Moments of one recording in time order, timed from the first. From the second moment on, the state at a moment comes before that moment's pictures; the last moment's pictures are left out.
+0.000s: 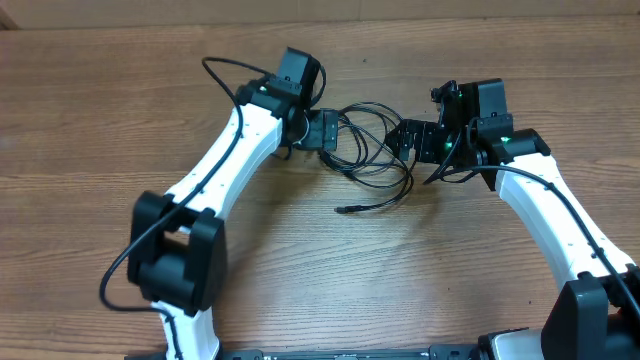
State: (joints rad) left arm -0.40 1.98 1.62 -0.87 0.05 -0.37; right arm 0.16 1.58 1.14 -0.57 -0.36 0.28
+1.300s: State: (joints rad) left arm -0.45 2.14 1.54 -0.71 0.05 -0.47; right arm 0.16 1.58 1.14 -0.57 -0.36 0.28
